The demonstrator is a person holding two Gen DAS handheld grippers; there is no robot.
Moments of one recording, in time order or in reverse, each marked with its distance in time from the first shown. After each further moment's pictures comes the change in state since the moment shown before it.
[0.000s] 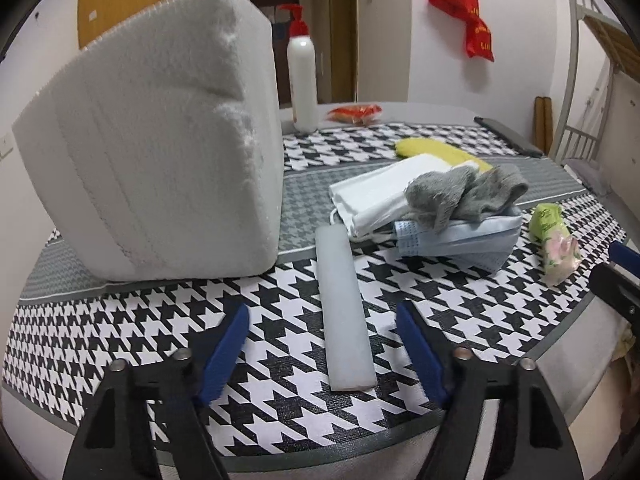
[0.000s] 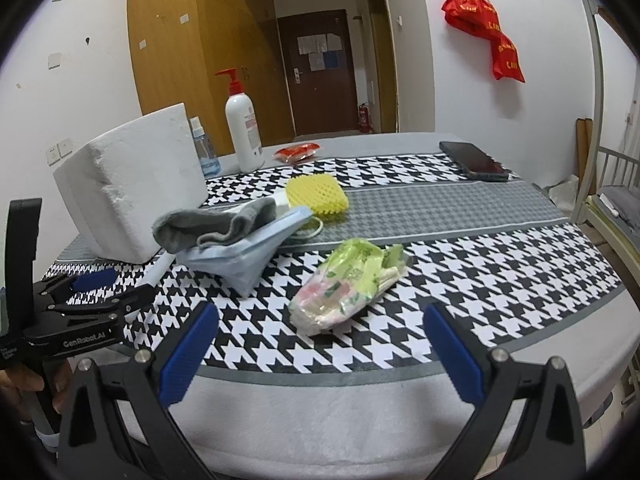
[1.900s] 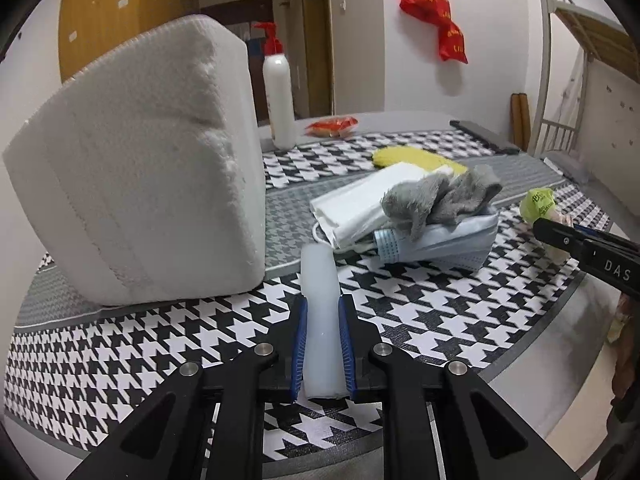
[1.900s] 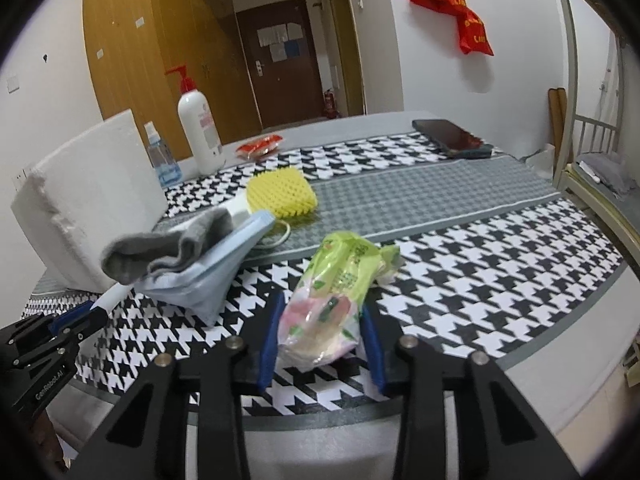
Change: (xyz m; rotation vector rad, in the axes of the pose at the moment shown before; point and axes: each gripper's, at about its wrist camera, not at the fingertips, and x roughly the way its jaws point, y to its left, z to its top) left arm -0.029 0.006 -0.008 0.066 -0.074 -0.049; right arm 0.023 -0.011 0.011 0.116 0.025 -0.089
